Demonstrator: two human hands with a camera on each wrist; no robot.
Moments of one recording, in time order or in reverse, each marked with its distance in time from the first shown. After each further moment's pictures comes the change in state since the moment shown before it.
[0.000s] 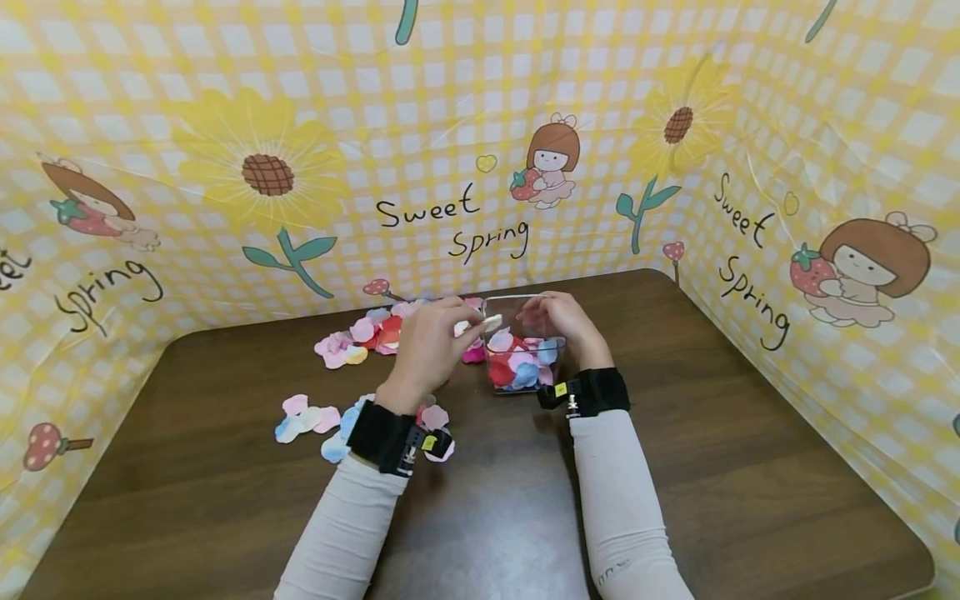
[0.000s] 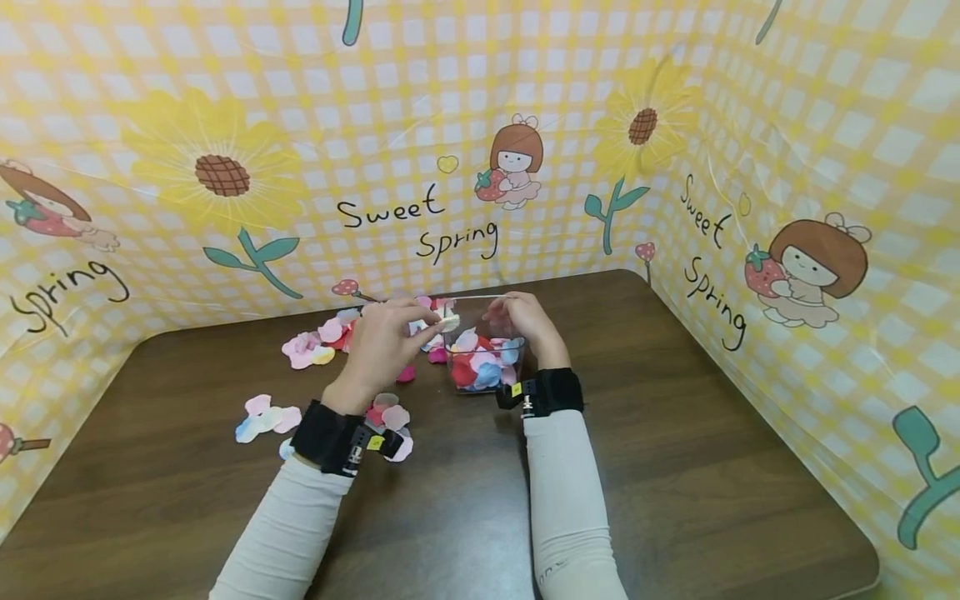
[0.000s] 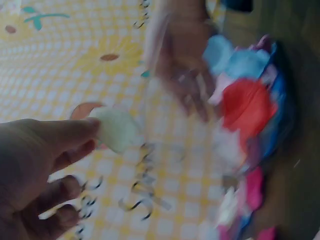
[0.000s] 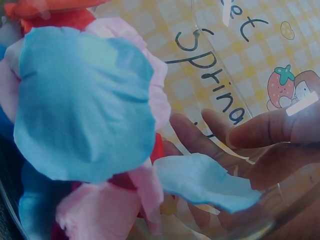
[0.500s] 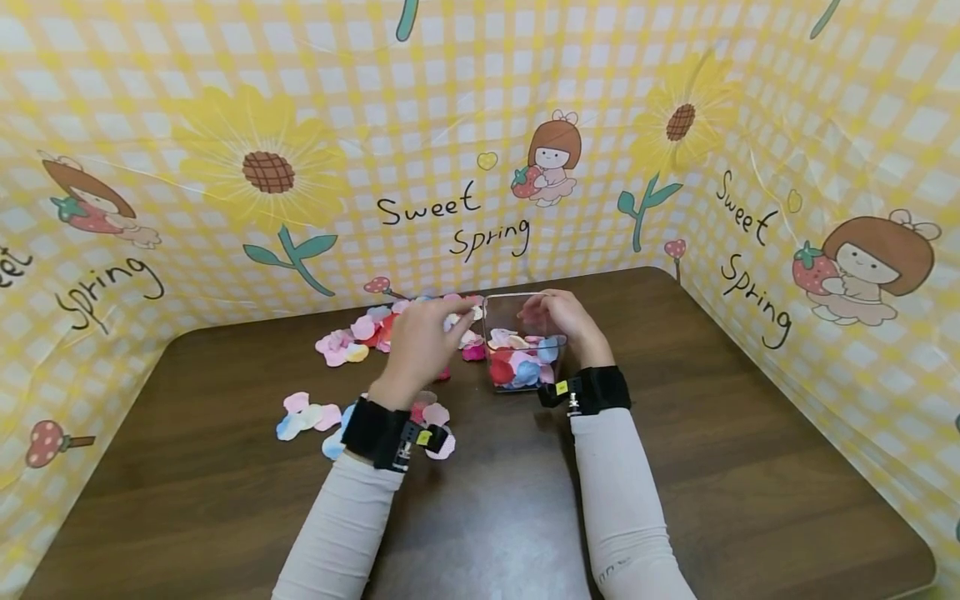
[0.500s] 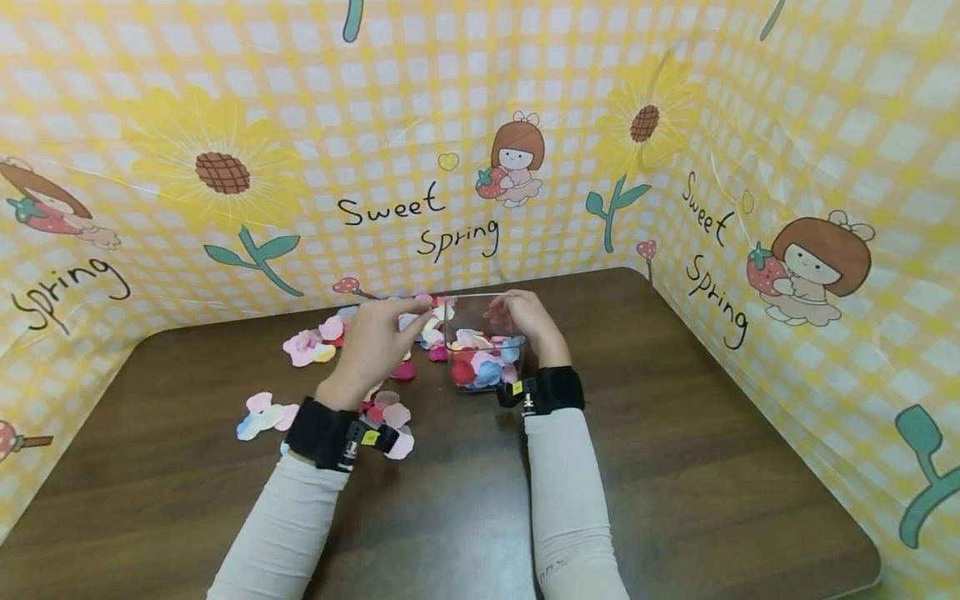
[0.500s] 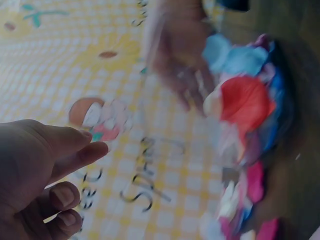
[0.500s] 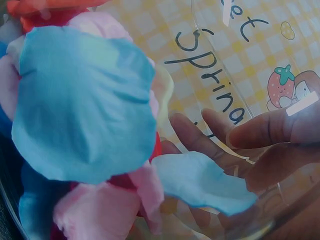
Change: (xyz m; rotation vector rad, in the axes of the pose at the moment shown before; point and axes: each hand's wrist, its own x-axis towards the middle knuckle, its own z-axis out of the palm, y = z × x) left_hand -0.001 -0.011 -0.007 0.004 0.007 -0.069; right_hand 0.000 0.001 0.001 -0.032 0.013 -0.025
